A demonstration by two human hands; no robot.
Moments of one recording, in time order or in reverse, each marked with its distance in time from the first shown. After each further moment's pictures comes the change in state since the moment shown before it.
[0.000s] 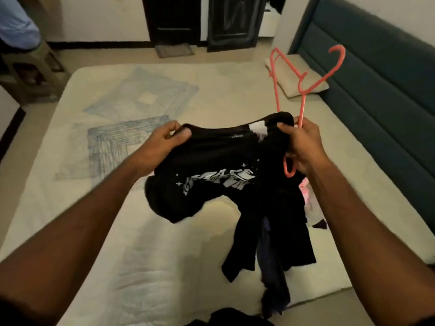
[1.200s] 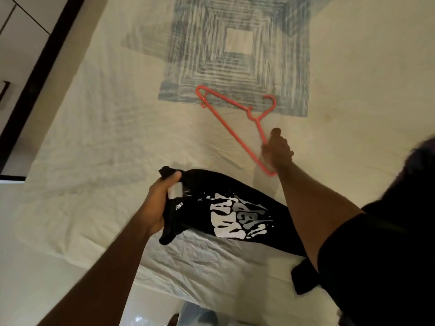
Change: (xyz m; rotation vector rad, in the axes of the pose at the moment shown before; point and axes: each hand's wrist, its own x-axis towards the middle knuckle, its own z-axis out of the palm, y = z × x) left_hand -0.165 -0.396 -0.044 -0.805 0.646 -0.912; right_hand 0.097 0.510 0.321 -1.387 -0.519 0.048
